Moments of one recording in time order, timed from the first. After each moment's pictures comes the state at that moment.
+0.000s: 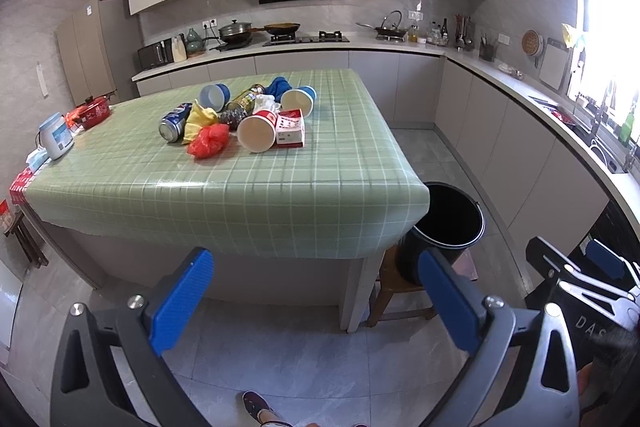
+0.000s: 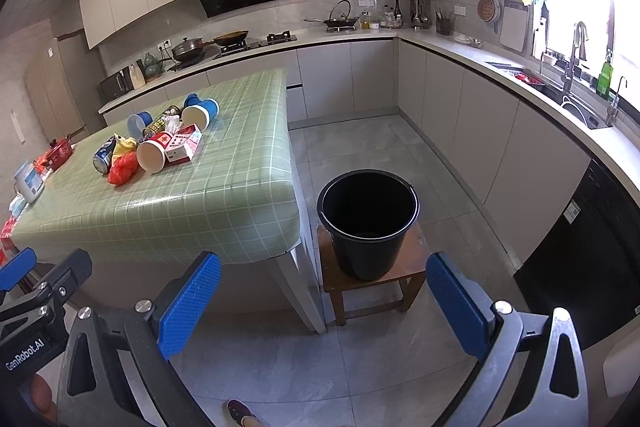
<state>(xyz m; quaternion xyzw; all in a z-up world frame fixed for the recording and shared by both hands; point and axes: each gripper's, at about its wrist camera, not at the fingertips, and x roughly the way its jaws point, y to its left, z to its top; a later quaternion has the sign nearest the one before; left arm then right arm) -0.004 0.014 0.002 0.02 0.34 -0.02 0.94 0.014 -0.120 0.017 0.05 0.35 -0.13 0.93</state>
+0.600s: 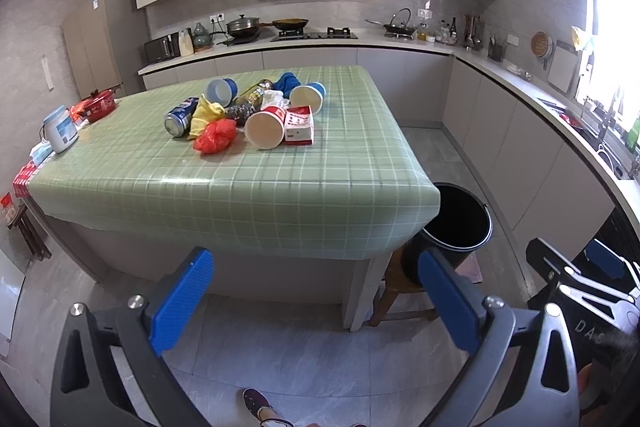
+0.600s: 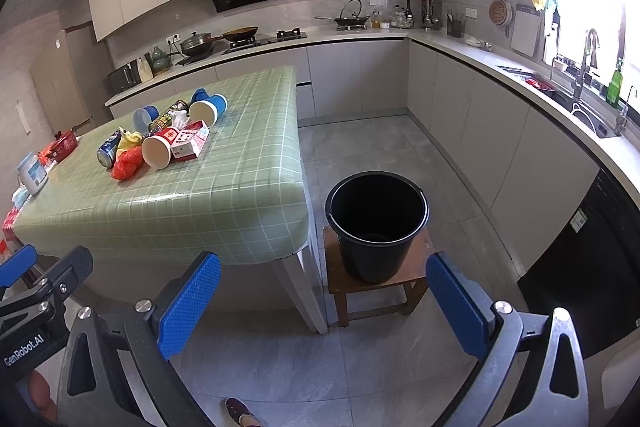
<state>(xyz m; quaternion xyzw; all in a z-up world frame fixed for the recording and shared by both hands) 0.008 0.019 -0.002 0.02 0.35 -0.01 0.94 0.030 -0.116 0.012 0.04 0.35 -0.11 0.93</state>
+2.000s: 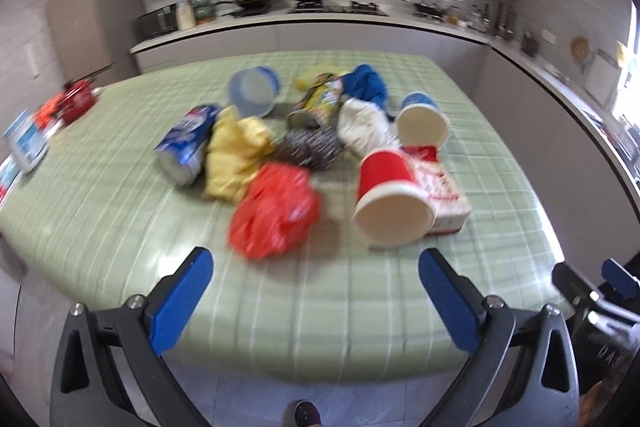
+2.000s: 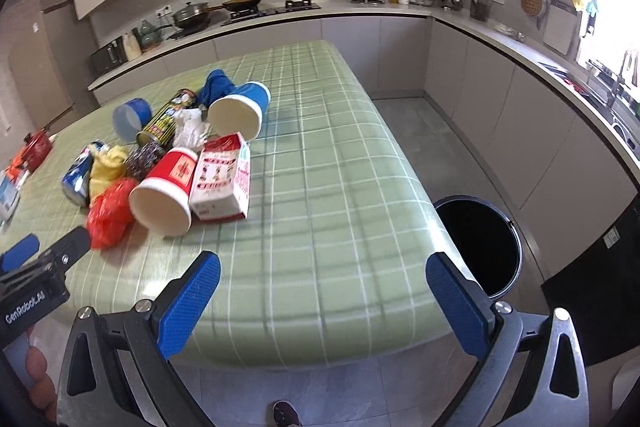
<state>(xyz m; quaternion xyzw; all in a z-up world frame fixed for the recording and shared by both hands) 0.257 0.156 -0.031 0.02 0.40 -0.02 0.92 0.291 0.006 -0.038 0.04 0.41 -0.13 0.90</state>
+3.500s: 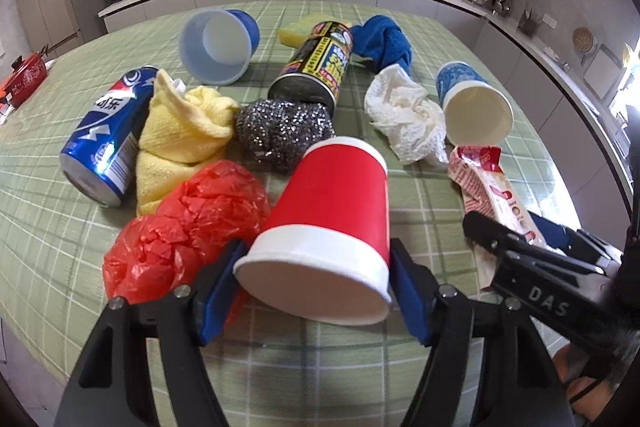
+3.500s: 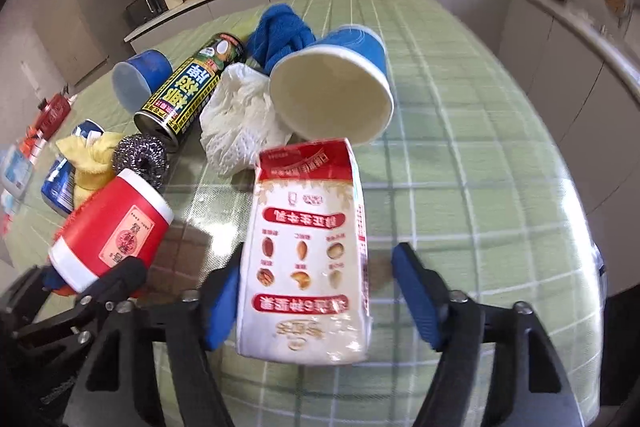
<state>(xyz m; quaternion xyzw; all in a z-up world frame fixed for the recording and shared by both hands) 0.345 0.185 -0.081 -0.01 0.47 -0.05 0.88 0.459 0.057 -0.118 0.03 0.48 -0.01 0.87</state>
